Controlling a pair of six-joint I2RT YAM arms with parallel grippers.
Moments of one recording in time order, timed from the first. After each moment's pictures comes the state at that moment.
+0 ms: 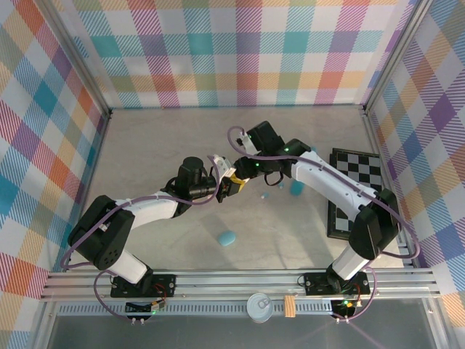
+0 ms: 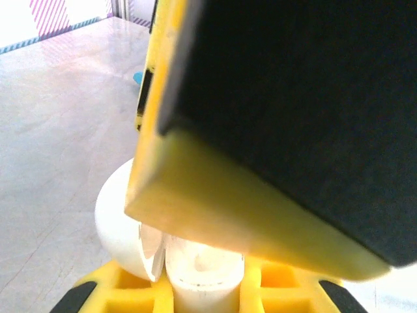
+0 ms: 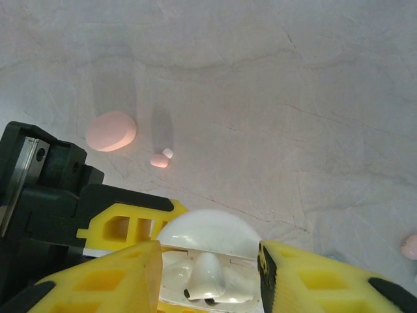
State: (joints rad) left arm -0.58 1.54 0.70 0.49 0.59 0.06; right arm 0.71 1.61 1.44 -0.75 -0.13 0.24
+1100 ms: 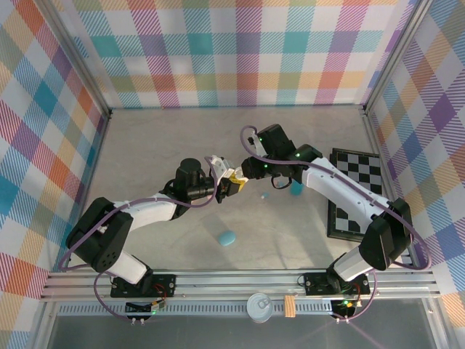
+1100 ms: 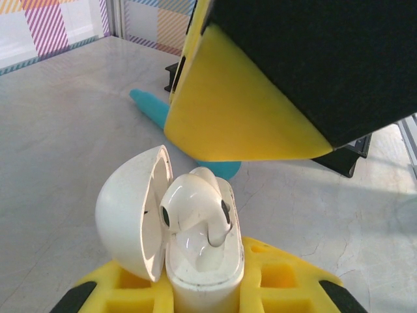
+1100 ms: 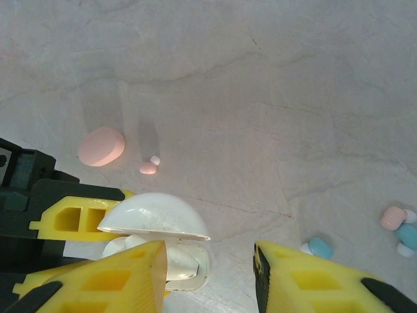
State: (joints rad) left arm -0.58 1.51 0.68 0.55 0.61 0.05; right arm 0.67 1.51 1.34 -0.71 -0.11 0.33
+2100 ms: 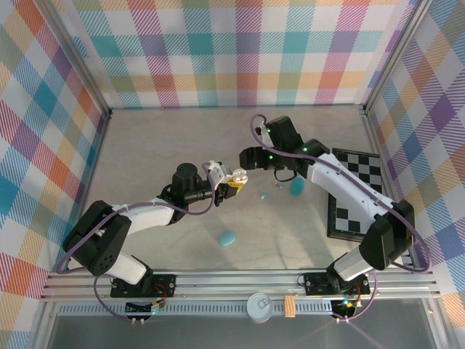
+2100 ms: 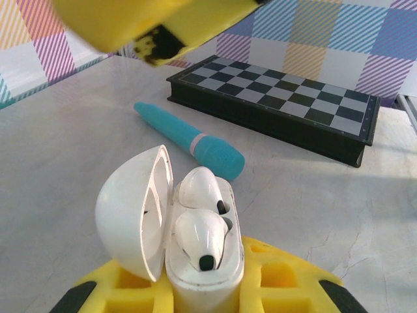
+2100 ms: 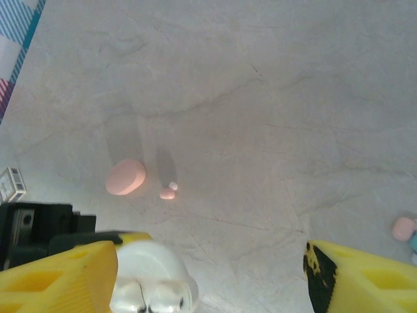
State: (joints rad) left arm -0.58 1.48 0.61 0.63 0.60 0.13; right arm 0.62 1.53 1.39 -0.69 -0.18 0.41
